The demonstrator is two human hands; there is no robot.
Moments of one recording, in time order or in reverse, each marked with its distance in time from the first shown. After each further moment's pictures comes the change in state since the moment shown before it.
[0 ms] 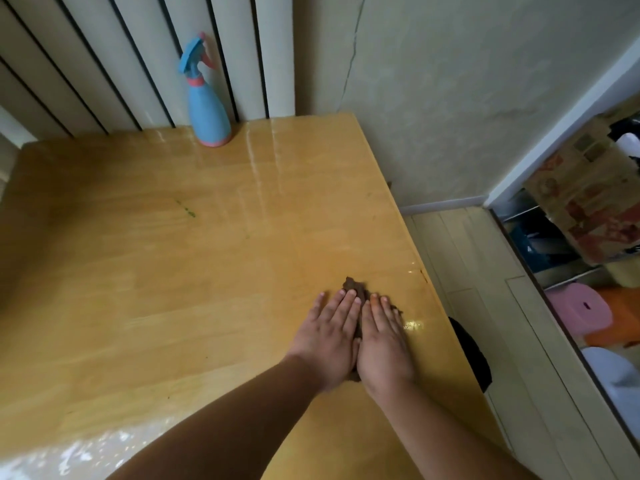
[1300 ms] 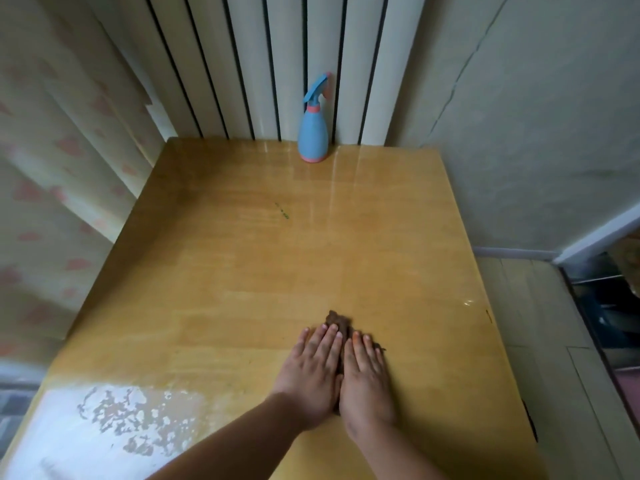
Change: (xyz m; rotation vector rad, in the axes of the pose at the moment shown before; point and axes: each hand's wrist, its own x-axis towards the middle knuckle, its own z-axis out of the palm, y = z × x) left_hand -0.117 -0.051 0.026 -0.074 -0.009 -0.239; right_hand -0.043 -0.102 0.039 -0.017 -0.067 -0.239
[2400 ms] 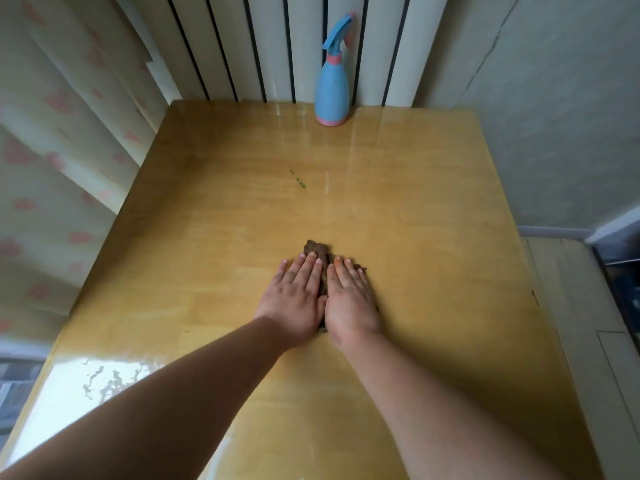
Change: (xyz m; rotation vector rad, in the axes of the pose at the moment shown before) left_hand 0.041 -0.091 -0.004 0.025 0.069 -0.222; right_hand 0.096 -0.056 -0.021 0.034 0.024 -0.155
